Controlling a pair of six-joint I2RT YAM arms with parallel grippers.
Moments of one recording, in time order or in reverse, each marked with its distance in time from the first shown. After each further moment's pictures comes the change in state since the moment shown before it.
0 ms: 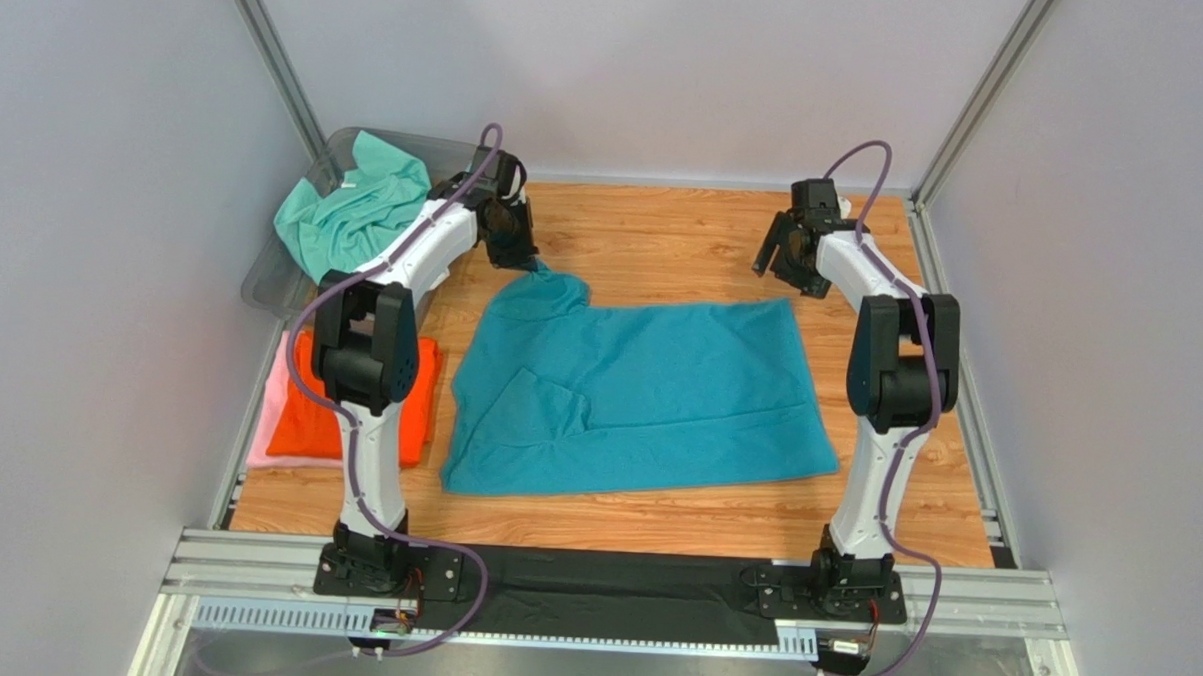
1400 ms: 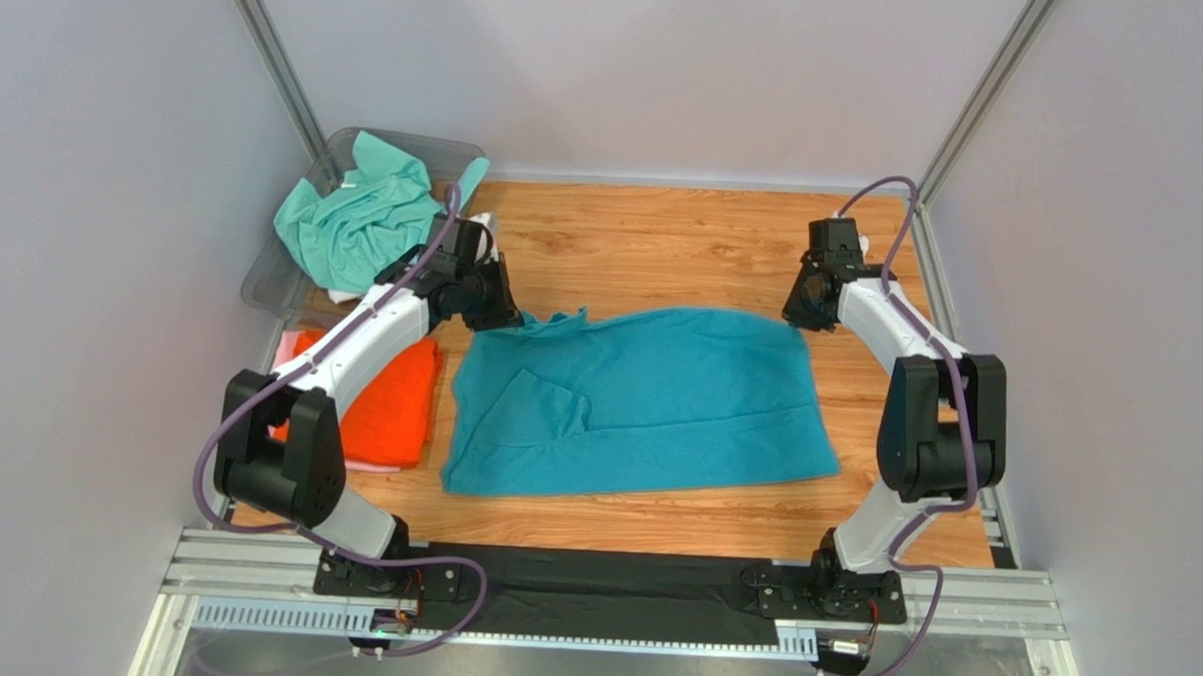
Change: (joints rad) left arm -0.032 -0.533 -0.622 0.200 0.059 -0.065; right arm -0.002 -0.317 -0.361 0.025 -0.025 -0.023
